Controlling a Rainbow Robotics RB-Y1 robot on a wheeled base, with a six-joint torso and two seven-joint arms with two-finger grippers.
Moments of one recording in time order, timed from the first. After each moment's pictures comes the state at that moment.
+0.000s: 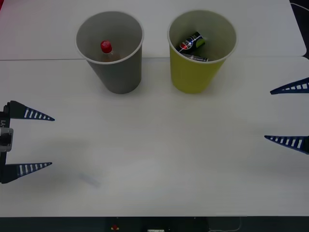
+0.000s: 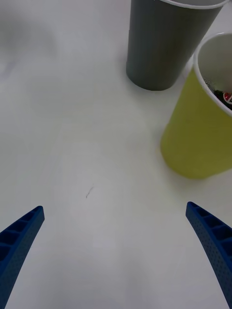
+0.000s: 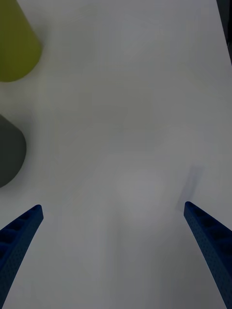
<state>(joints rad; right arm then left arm) 0.10 -0.96 -0.43 -2.04 1.37 -1.33 -0.32 0.26 1.13 0.26 -2.01 -1.31 -1.13 -0.09</state>
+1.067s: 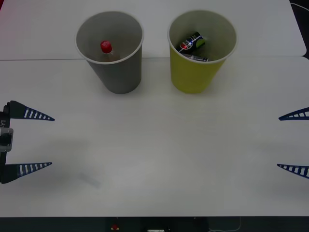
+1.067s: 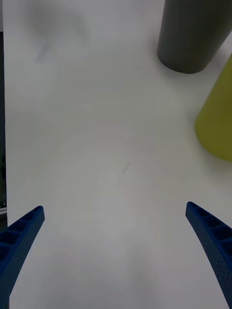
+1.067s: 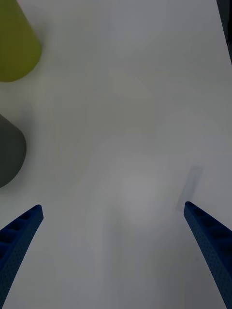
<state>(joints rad) 0.19 -0.83 -0.55 -2.04 1.40 -1.54 -0.21 0.26 1.13 0.26 -2.01 -1.31 -1.13 -0.09</state>
